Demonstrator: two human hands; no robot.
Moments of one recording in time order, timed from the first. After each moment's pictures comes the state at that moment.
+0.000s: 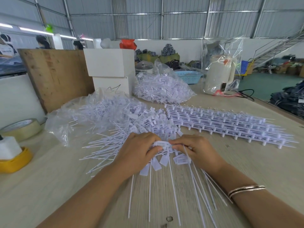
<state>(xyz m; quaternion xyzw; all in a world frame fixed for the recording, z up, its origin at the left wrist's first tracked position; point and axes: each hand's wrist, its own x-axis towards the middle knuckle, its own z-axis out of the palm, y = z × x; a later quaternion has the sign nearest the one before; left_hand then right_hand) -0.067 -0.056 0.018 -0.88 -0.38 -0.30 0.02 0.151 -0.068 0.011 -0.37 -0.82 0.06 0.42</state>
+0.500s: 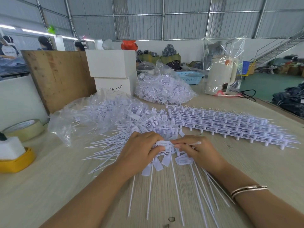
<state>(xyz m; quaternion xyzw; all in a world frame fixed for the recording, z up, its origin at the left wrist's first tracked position) -0.064 -0.054 0.019 -0.88 -0.38 -0.29 0.03 0.153 -0.068 0.007 -0.40 -0.80 0.14 0.43</state>
